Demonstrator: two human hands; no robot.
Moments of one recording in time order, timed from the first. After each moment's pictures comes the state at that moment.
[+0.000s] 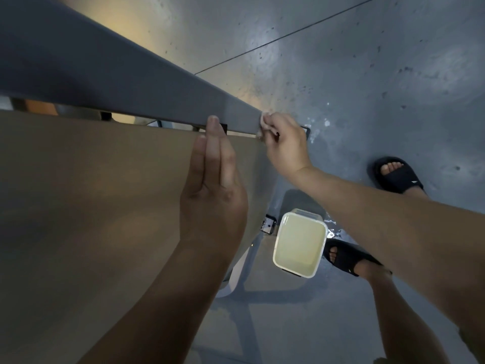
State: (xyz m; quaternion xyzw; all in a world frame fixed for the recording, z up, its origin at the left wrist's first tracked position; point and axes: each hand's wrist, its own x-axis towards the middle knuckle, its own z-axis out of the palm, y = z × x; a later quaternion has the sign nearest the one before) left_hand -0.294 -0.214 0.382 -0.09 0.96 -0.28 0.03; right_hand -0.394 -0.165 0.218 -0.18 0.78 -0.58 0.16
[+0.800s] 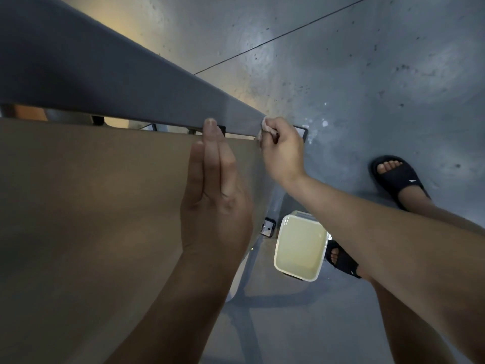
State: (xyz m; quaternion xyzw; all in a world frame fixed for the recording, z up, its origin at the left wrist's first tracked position) left_hand -0.292 -0.212 0.372 -0.10 0.95 -0.30 0.04; right_hand -0.384 -0.179 0.214 -0.06 0.77 -0.60 0.21
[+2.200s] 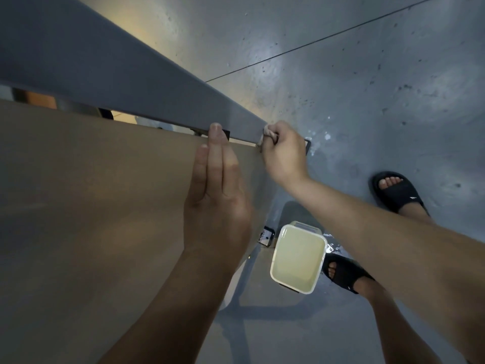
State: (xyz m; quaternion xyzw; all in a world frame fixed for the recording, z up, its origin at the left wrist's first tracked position) left_hand -0.291 -0.209 0.372 -0.10 0.96 -0.26 0.01; right_hand -0.394 -0.179 0.223 -0.05 0.79 -0.55 0.28
